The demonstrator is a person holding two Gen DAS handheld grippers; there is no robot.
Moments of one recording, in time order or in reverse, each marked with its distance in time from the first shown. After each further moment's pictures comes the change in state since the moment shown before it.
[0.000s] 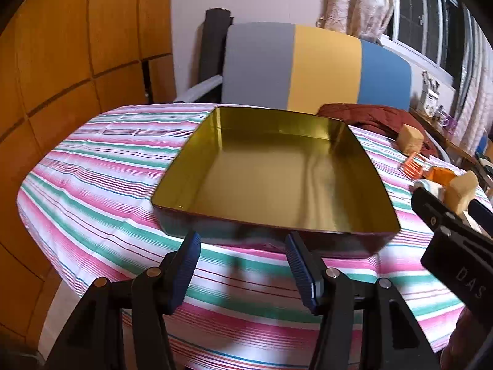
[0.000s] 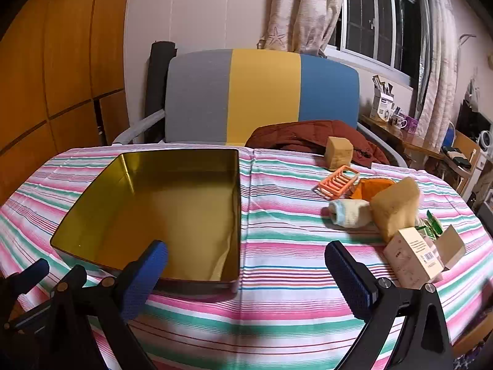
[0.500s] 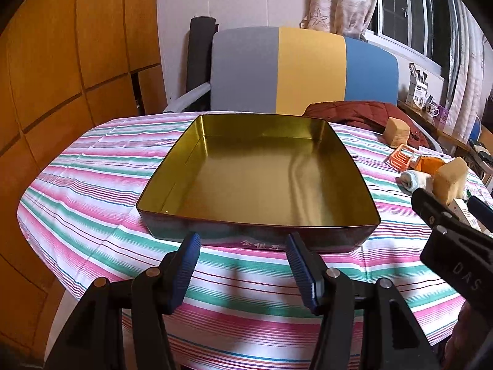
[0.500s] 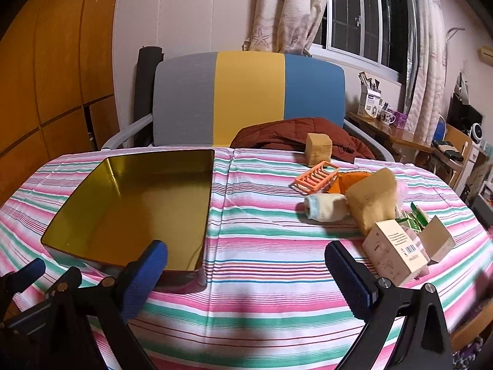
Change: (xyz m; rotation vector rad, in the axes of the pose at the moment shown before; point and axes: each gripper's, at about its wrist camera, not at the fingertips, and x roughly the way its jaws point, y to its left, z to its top) left arm -0.012 -0.019 -0.003 0.047 -0.033 -0.009; right arm -0.009 -0.030 -0.006 0.032 -0.009 -0.031
